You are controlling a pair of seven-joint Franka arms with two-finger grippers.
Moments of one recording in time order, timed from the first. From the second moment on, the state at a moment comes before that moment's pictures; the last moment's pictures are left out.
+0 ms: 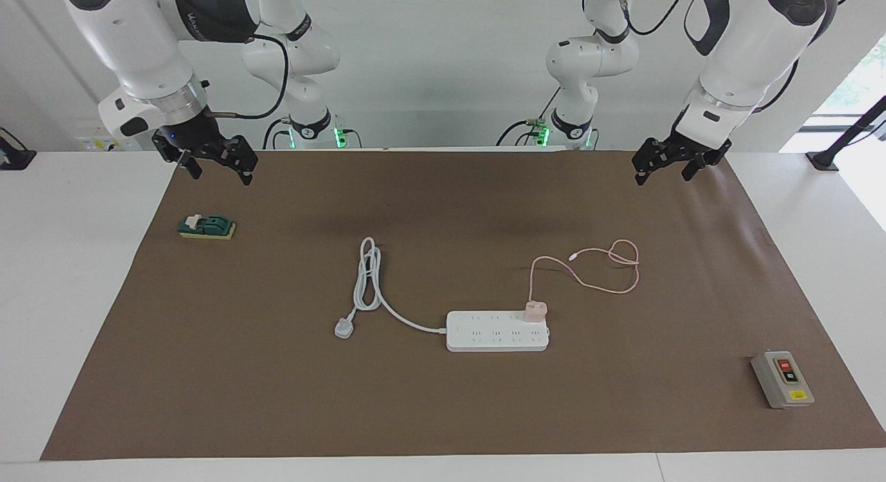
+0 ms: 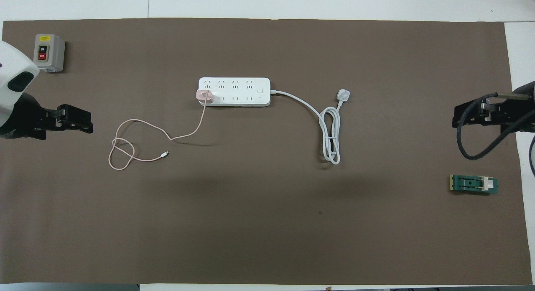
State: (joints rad) left arm 0.07 -0.04 -0.19 -1.68 -0.02 1.59 -0.22; right arm 0.15 -0.03 -0.16 -1.67 -0.01 1.61 0.17
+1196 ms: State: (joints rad) left arm -0.13 0.33 -0.21 -1.43 0.03 1.72 -1.39; right arm 0.21 0.11 -0.16 -1.69 0.26 1.70 1.23
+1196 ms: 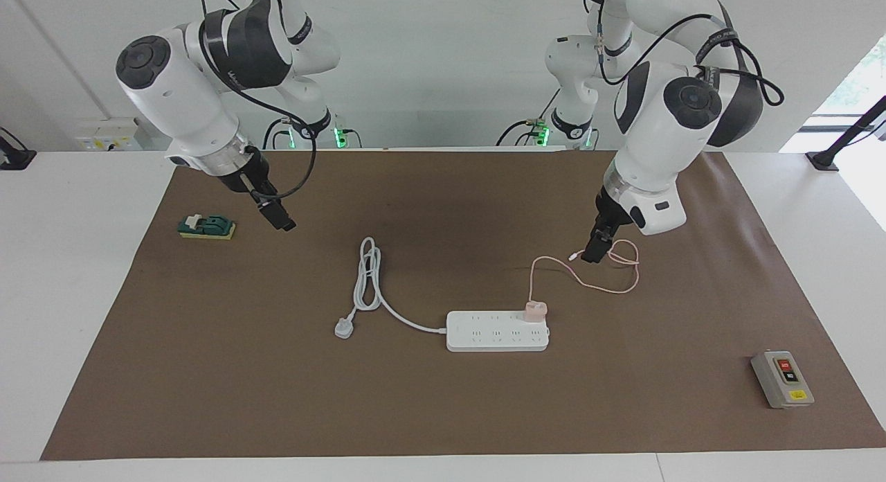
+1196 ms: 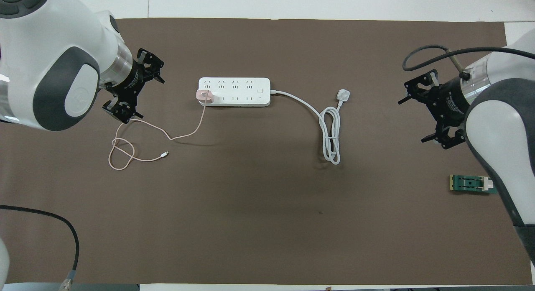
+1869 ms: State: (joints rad) left arm -0.18 0.52 -0.20 -1.36 0.11 1.89 -1.64; right arm 0.37 0.19 -0.15 -1.81 0.57 2.07 1.65
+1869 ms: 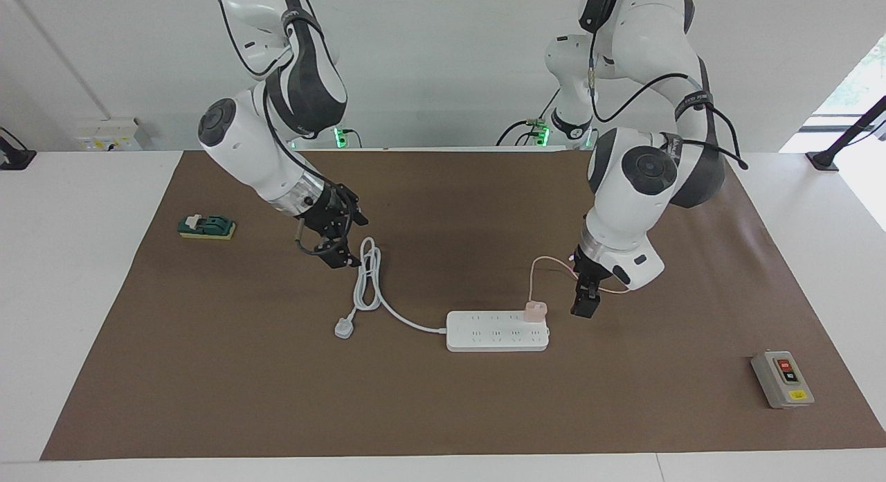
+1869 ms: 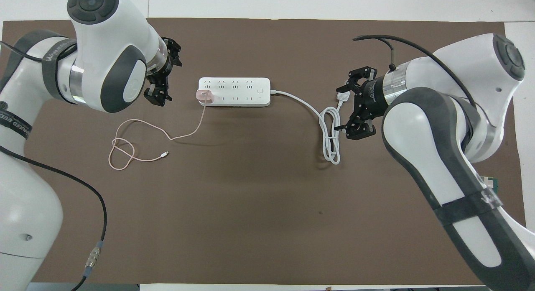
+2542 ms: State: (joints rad) left arm -0.24 0.62 -0.20 -1.34 0.14 2.00 -1.79; right arm 0.44 0.33 -0.15 -1.82 0.82 2.30 1.60
